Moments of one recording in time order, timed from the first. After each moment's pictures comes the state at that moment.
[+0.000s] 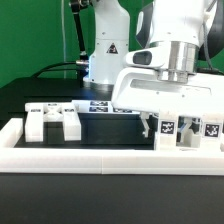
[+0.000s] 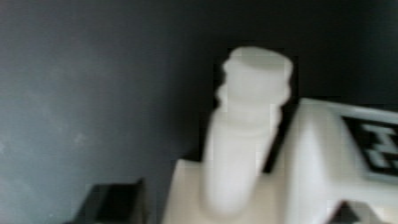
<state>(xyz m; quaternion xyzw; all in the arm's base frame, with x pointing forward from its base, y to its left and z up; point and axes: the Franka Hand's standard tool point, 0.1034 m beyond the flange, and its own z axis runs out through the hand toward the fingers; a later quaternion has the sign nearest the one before) 0.564 0.060 0.014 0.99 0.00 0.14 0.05</state>
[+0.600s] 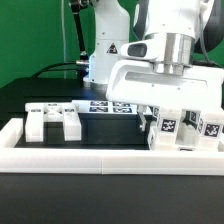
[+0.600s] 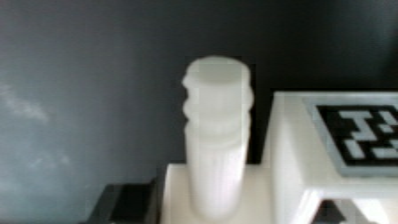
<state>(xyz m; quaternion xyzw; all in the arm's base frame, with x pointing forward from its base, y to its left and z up) 0.566 0.047 0.032 0.99 0.00 0.13 0.05</state>
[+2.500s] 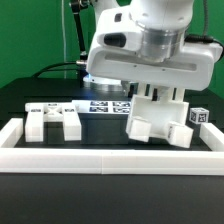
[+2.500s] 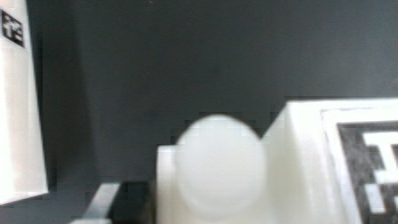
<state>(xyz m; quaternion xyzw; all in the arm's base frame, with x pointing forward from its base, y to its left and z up) 0.549 0.014 0.078 0.96 -0.06 -0.27 0.03</state>
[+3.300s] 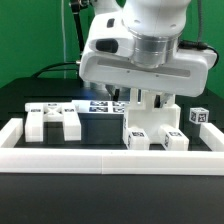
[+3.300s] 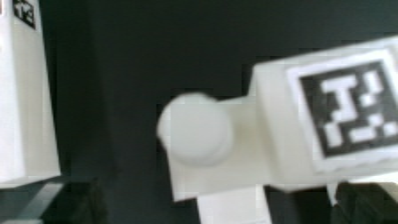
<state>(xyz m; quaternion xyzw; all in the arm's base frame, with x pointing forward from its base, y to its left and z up) 0.562 0.001 0.069 0.97 -0.06 -0.25 0.03</state>
